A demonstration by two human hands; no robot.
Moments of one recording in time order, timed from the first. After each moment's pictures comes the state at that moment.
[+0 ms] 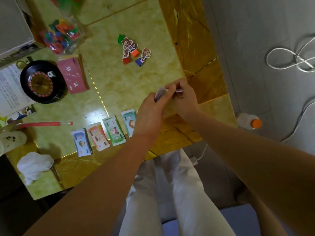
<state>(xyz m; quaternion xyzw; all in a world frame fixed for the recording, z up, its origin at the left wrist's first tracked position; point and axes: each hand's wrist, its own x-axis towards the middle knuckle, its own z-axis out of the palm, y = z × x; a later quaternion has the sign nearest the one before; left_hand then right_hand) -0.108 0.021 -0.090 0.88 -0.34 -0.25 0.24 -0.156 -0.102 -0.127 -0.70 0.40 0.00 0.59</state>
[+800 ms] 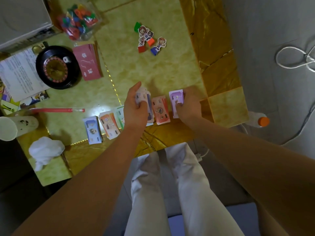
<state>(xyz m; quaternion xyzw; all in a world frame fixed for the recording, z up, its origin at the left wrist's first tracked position) -0.090 0.088 -0.098 0.81 0.05 -0.31 0.49 -0.167 -0.056 -0.135 -0.77 0.46 0.22 0.38</state>
